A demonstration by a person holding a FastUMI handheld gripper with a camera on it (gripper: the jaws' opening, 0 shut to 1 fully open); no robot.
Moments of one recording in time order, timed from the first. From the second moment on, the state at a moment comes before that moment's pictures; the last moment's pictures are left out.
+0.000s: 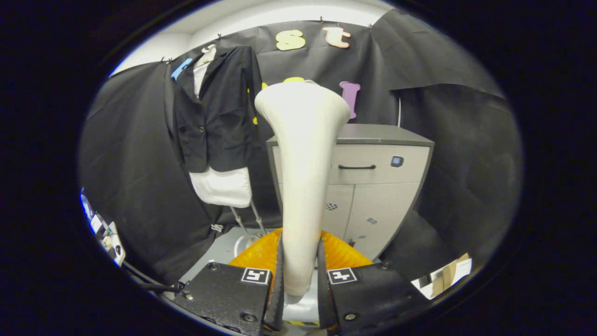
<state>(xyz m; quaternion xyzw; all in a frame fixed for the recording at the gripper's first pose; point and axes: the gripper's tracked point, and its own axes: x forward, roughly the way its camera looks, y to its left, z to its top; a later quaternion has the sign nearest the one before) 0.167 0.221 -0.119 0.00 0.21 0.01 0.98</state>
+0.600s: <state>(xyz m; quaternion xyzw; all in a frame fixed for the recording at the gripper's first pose) 0.143 0.158 -0.113 0.02 0.22 -0.01 0.98</state>
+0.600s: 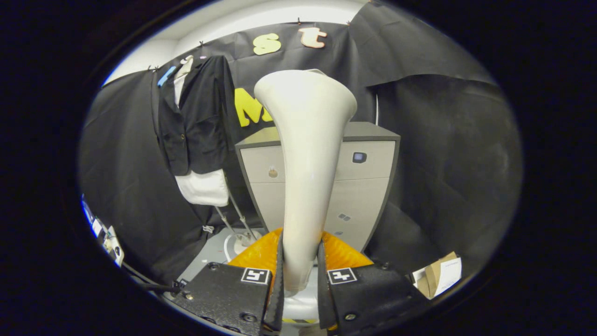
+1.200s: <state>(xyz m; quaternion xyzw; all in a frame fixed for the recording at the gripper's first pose) 0.143 0.194 -0.108 -0.01 0.21 0.00 0.98</state>
